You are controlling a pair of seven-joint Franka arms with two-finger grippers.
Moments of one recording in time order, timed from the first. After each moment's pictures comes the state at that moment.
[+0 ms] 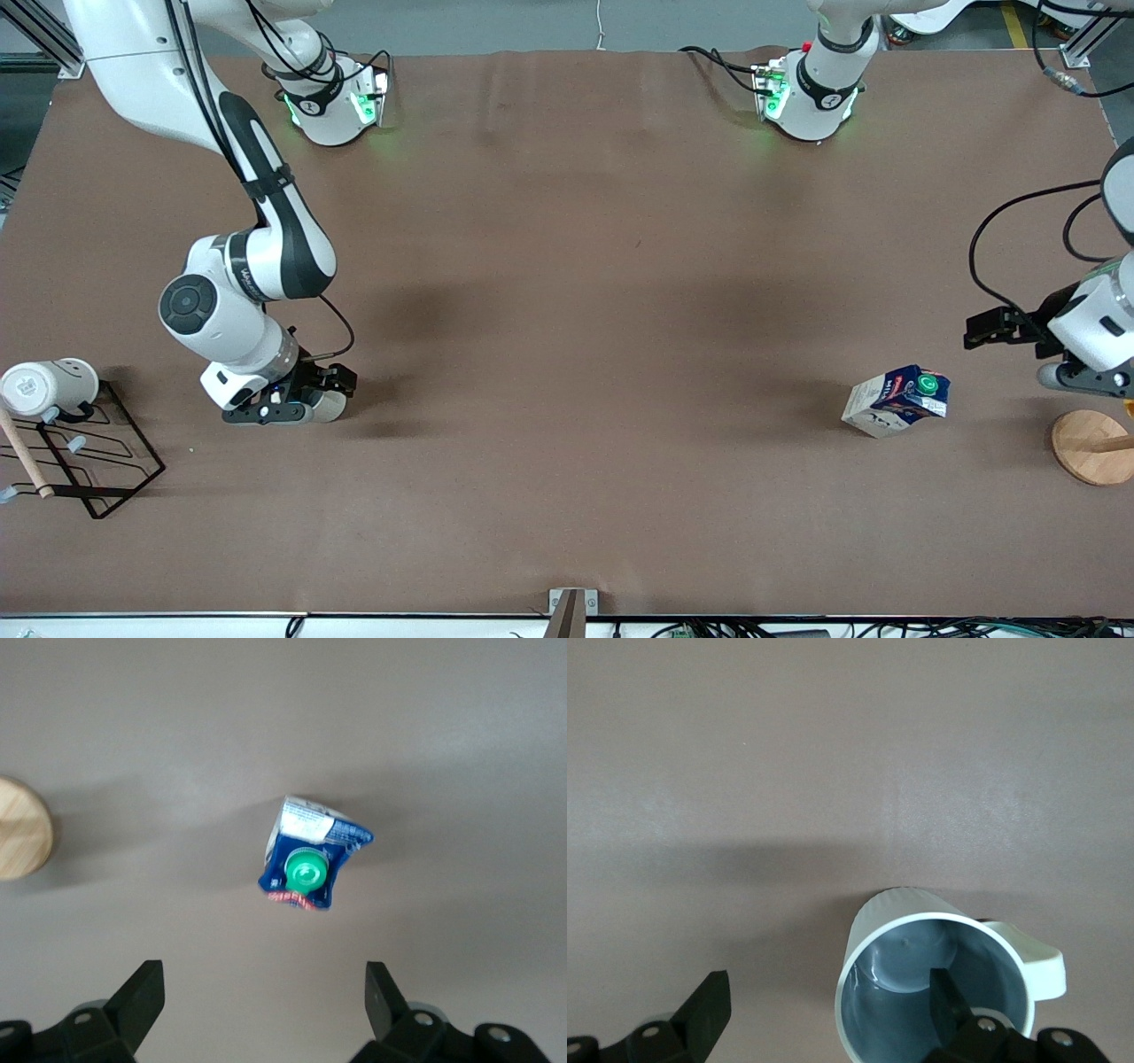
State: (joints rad) left arm 0.04 0.31 0.03 -1.56 -0.02 1.86 0.25; right arm 0.17 0.48 -0.01 -1.90 0.06 2.47 0.09
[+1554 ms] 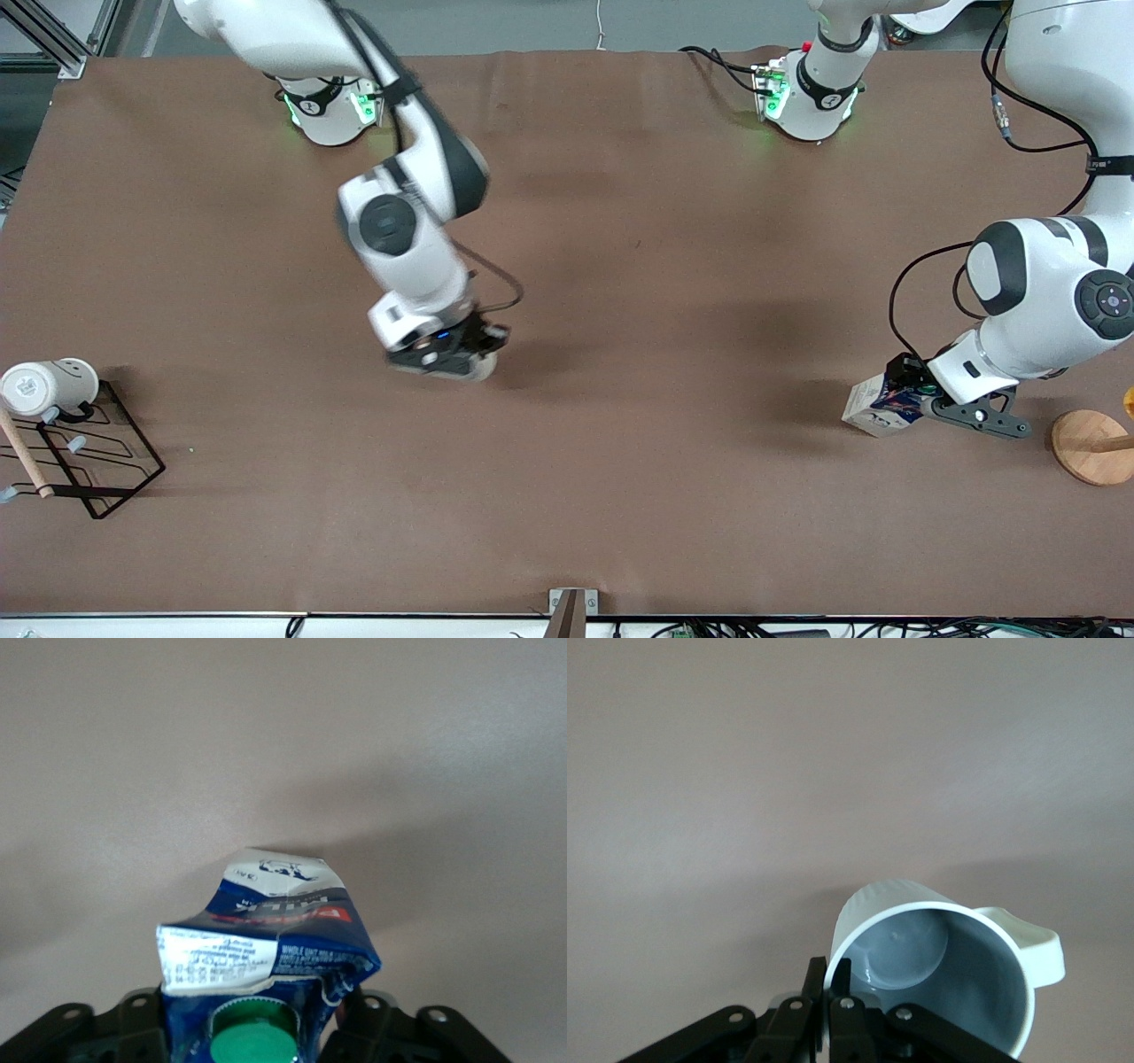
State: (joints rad) left arm 0.03 0.42 -0.01 -1.77 -0.02 2.24 0.33; right arm 0.64 0.51 0.00 -1.61 0.06 2.26 0.77
